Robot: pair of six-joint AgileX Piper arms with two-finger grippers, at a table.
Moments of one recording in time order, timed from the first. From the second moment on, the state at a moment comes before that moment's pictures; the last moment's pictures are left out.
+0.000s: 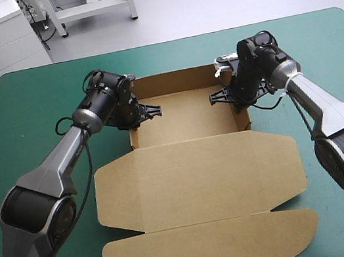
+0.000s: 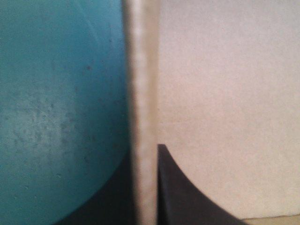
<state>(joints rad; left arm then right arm) -0.49 1.96 -1.79 0.08 1.20 -0.47 0.32 1.96 -1.79 0.09 1.23 0.14</state>
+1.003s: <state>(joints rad) -0.49 2.03 -1.80 0.08 1.22 -0.36 0.32 1.97 -1.79 0.08 1.23 0.14</state>
